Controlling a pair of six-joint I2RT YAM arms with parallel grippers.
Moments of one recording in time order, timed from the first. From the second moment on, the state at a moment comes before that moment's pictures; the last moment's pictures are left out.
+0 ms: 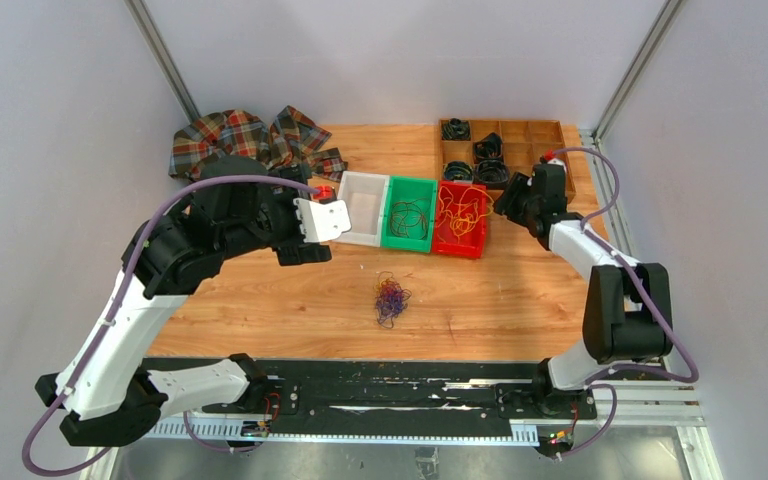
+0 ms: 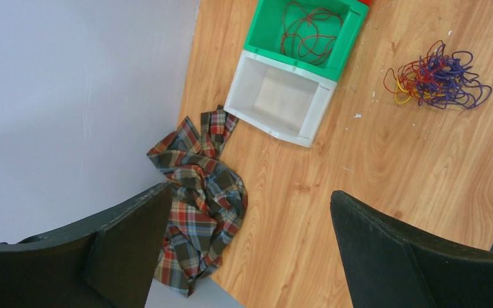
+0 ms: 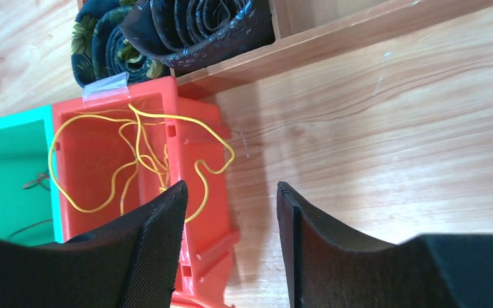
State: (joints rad) left arm -0.73 1.08 1.66 -1.10 0.01 0.83; right arm 0.07 1.53 0.93 -0.03 -0.02 0.45
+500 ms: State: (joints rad) left arm -0.72 1.08 1.65 -1.10 0.02 0.83; right arm 0.02 1.75 0.89 0.26 -0.22 0.65
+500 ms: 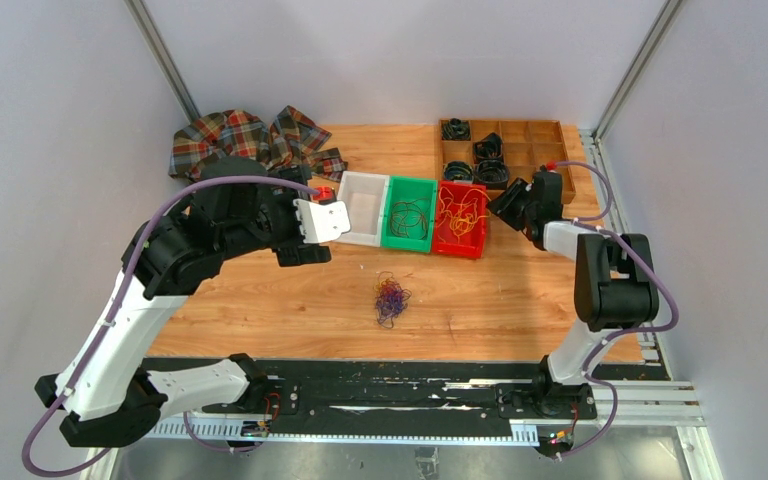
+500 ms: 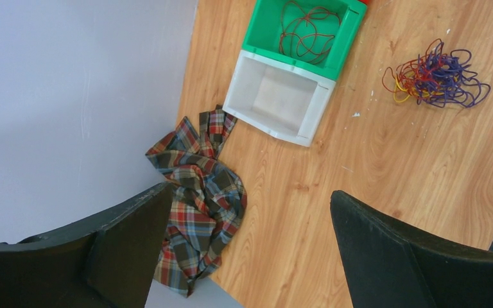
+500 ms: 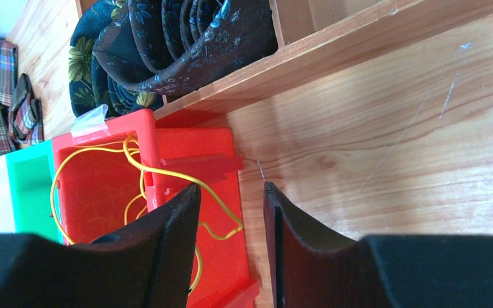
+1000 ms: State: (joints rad) left arm -0.72 1.08 1.65 -1.10 0.03 0.83; right arm 0.02 1.68 0.83 0.35 -0.22 0.62
